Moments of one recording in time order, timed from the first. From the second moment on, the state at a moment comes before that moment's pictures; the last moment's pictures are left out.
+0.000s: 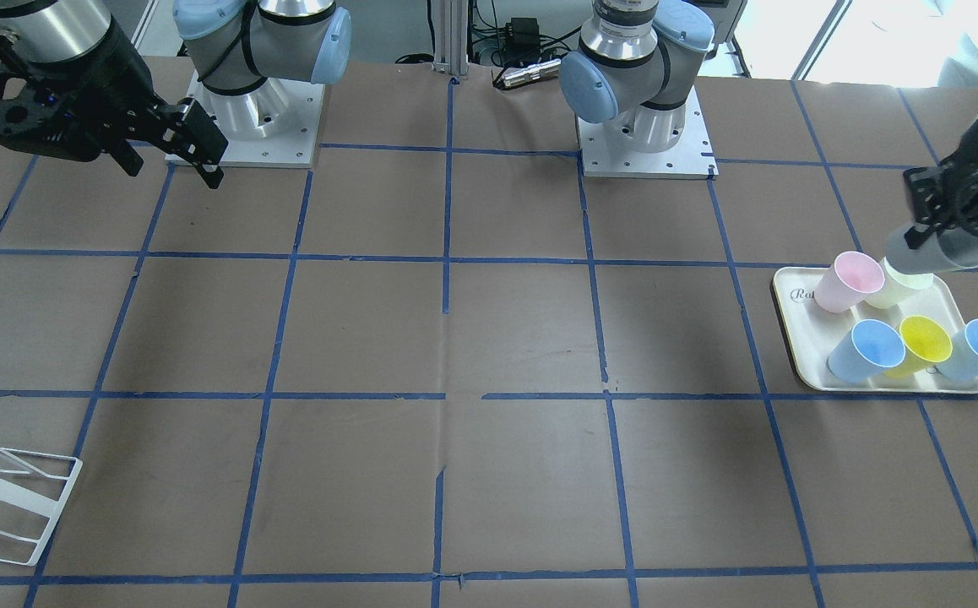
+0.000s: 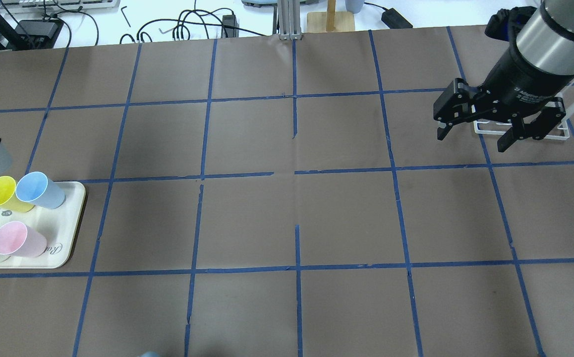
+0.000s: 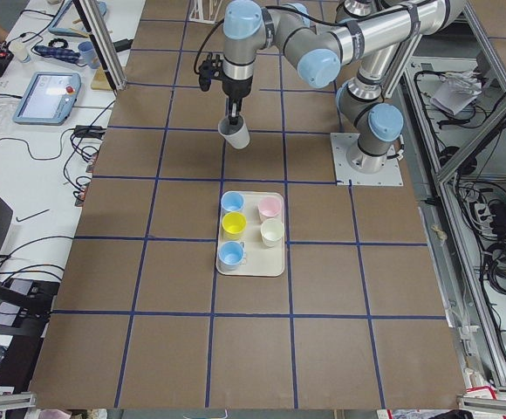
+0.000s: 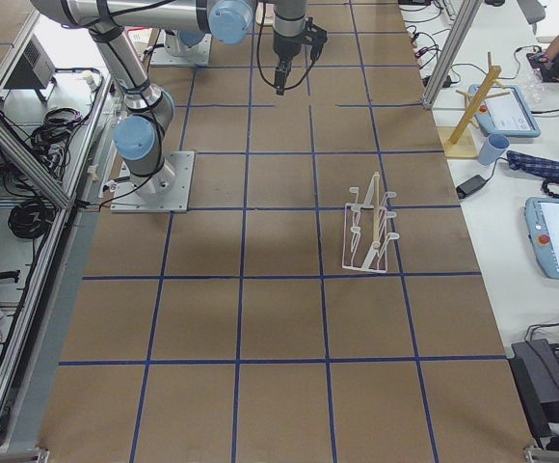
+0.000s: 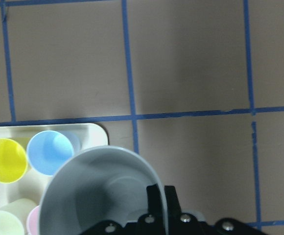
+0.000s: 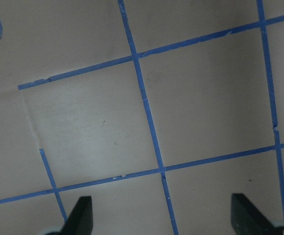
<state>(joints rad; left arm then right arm) -0.92 -1.53 -1.68 -1.44 1.51 0.76 1.45 -1.70 1.70 -1.51 -1.50 0.09</state>
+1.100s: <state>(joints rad) -0.51 -1.81 -1.70 -1.25 1.40 1.29 1.54 -1.79 1.81 -1.64 -1.55 0.03</state>
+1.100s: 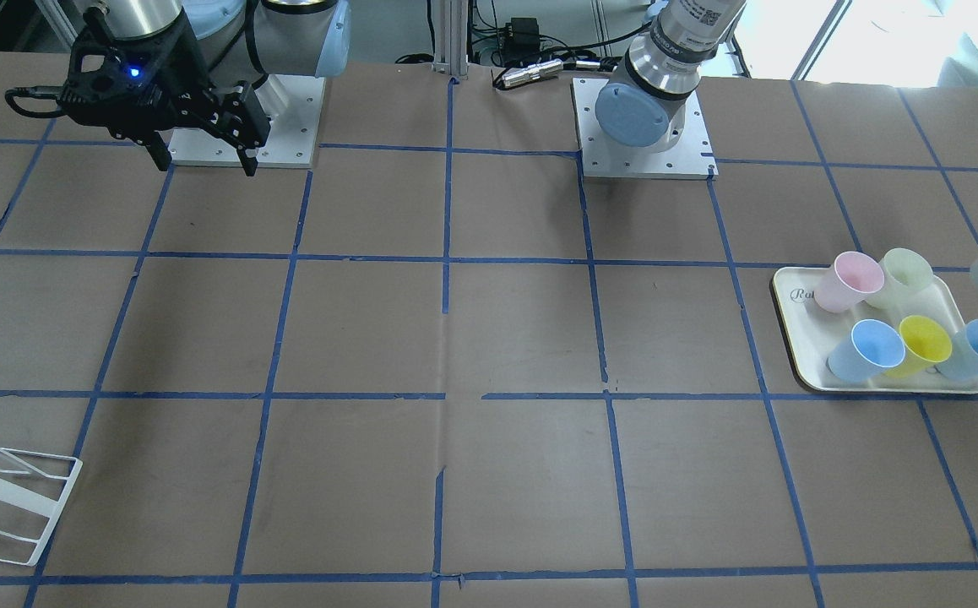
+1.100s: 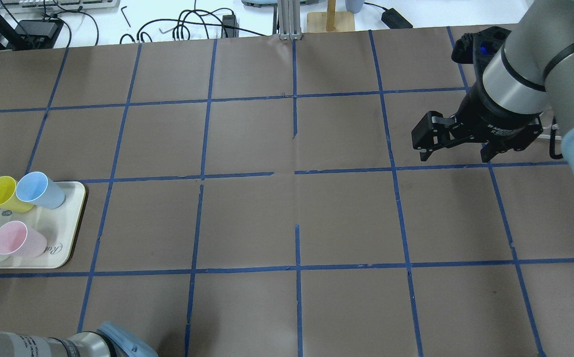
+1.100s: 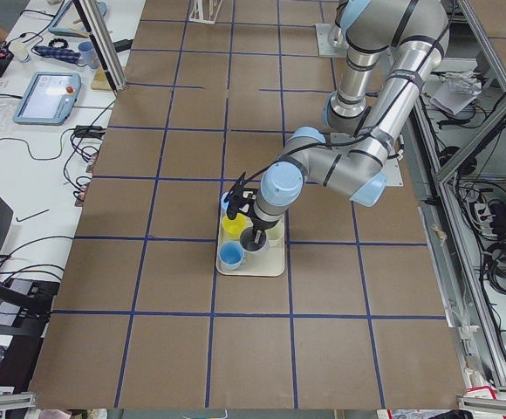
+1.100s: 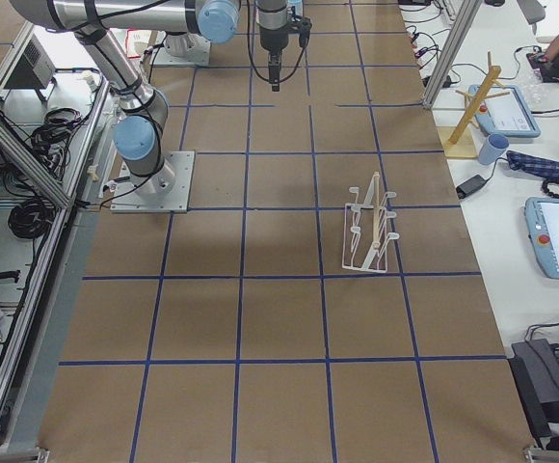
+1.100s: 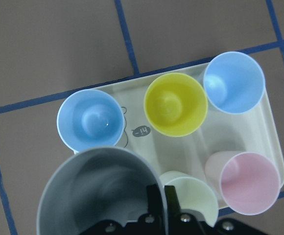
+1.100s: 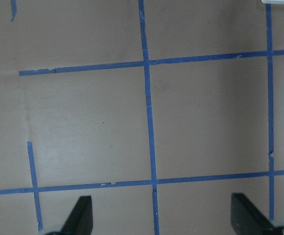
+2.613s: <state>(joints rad) -0.51 -1.91 -1.76 -1.19 1.40 1.18 1.54 -1.80 1.81 -1.63 -1.55 0.04</state>
